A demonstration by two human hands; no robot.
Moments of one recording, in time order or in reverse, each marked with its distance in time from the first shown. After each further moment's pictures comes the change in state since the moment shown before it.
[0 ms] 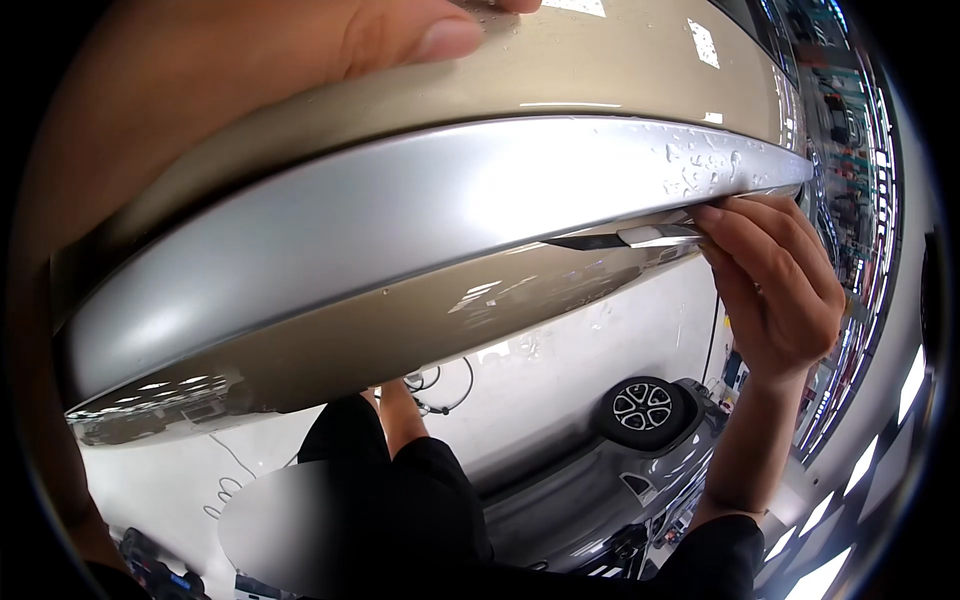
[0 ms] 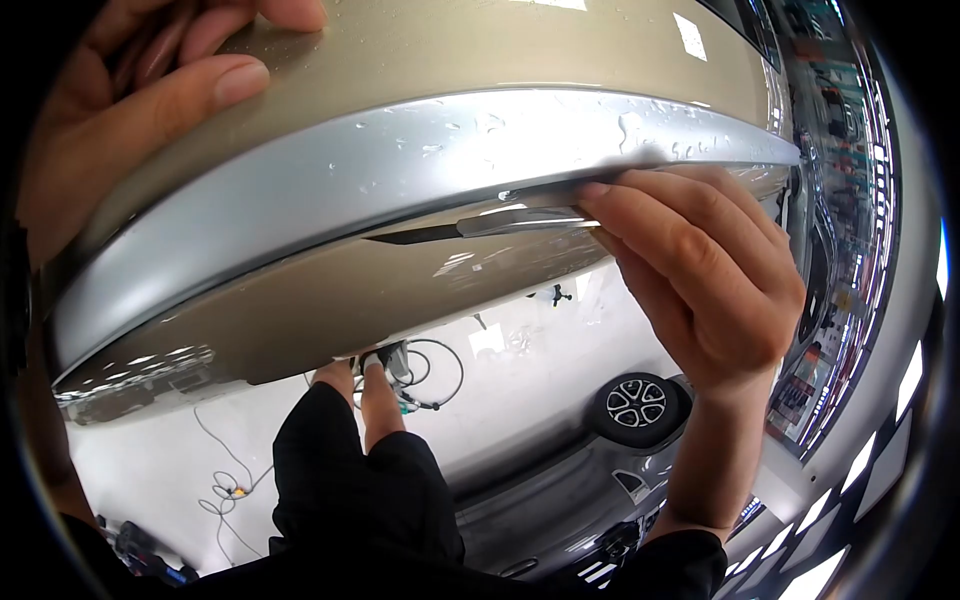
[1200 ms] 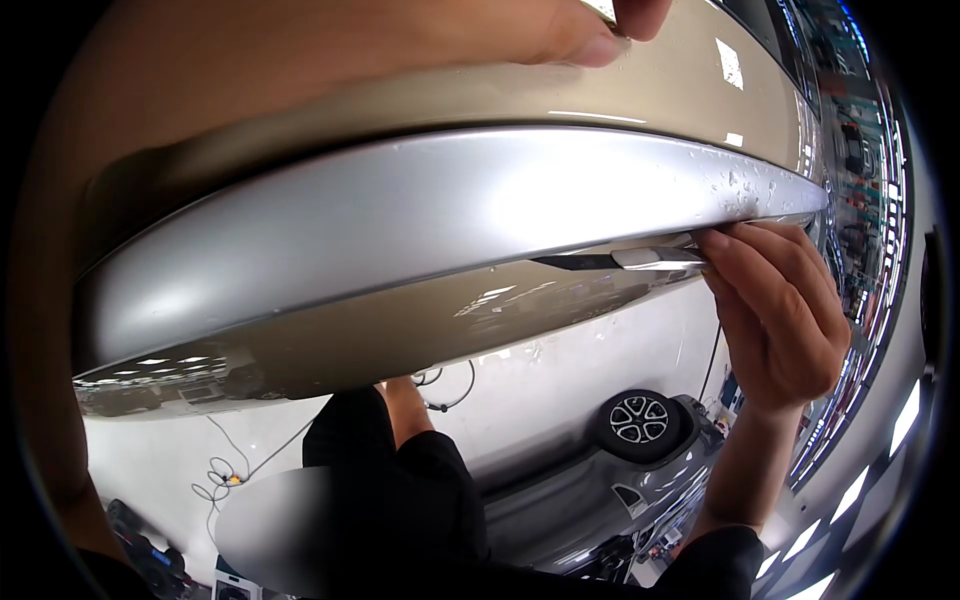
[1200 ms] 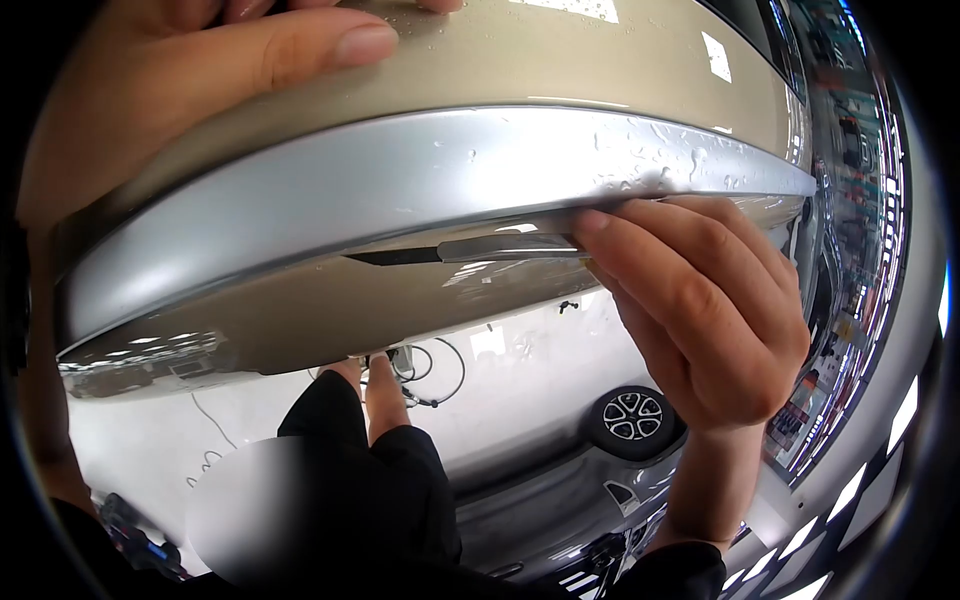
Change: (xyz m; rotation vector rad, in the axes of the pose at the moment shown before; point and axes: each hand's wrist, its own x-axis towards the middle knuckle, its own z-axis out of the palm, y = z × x) left_hand -0.002 -0.002 0.010 -0.003 0.035 0.010; right_hand 0.019 -0.024 0.015 0.057 0.016 -0.054
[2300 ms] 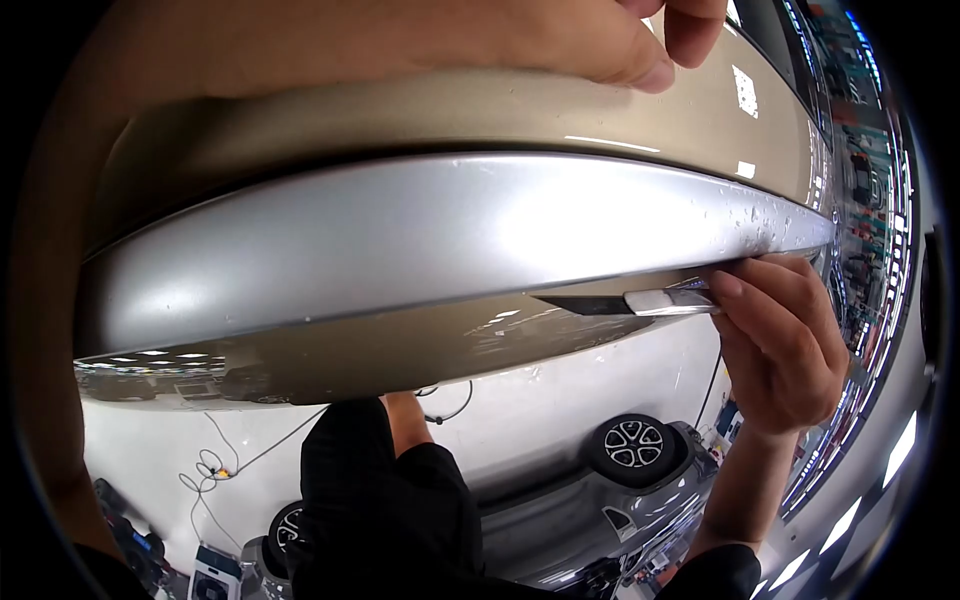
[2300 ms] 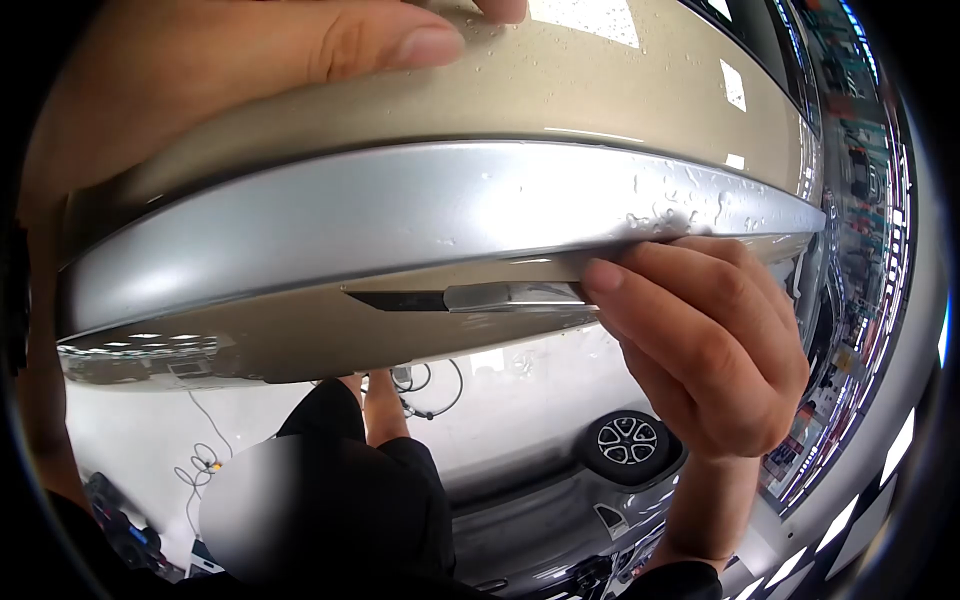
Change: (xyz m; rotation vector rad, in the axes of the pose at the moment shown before) left_hand 0.044 -0.001 -0.006 -0.047 -0.009 0.075; right_hand 0.000 -0.004 0.011 0.082 0.044 -0.025
